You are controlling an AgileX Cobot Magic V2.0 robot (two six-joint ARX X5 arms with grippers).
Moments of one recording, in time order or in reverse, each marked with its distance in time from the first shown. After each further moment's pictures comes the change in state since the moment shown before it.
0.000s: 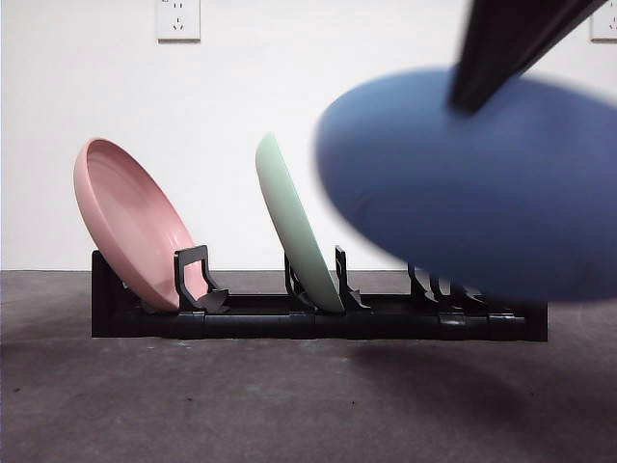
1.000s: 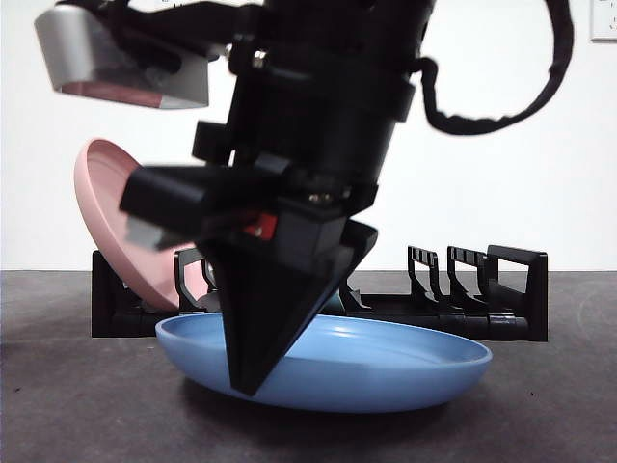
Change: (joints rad) left arm 0.000 0.001 0.000 0.000 0.000 0.000; right arm 0.071 0.470 0.000 0.372 0.098 -0.066
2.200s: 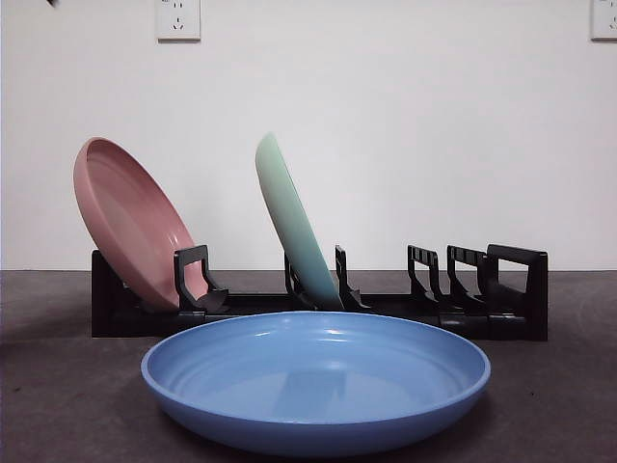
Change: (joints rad) left arm -0.220 0.523 0.439 -0.030 -0.295 -0.158; right arm -0.161 -0.451 0.357 -0.490 0.007 0.273
